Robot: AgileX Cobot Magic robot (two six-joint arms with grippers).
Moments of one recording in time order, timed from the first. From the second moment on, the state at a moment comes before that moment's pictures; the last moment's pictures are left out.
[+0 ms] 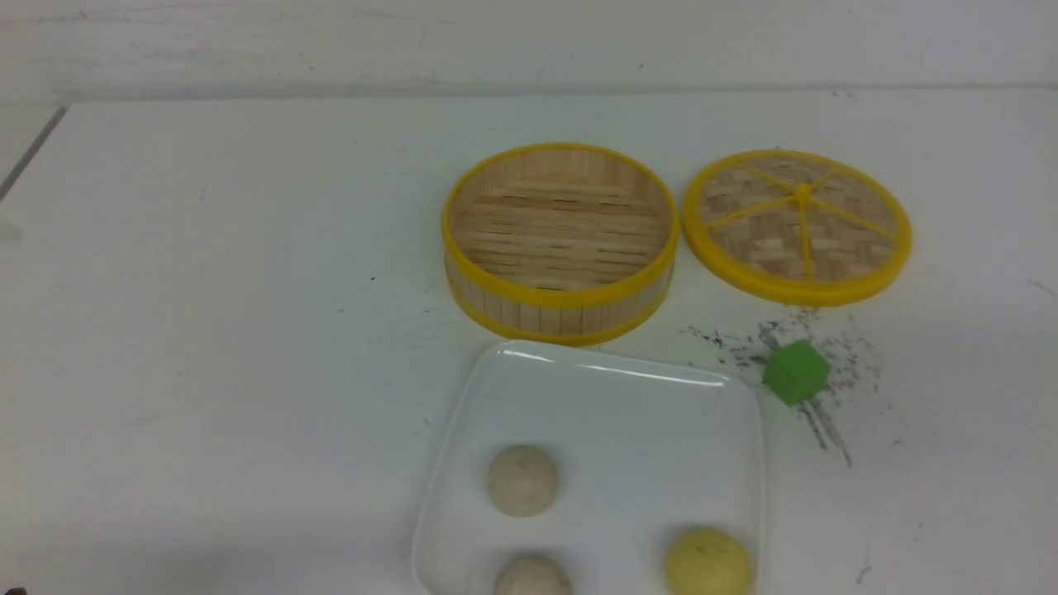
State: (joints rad) right arm 0.36 0.39 -0.38 1.75 0.01 -1.87; left arm 0.03 -0.01 0.02 0.26 0.41 -0.18
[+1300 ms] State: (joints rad) right arm 0.32 -0.01 -0.19 -0.01 0.58 0.10; left arm 0.03 -0.01 0.02 0.27 0.41 -0.18
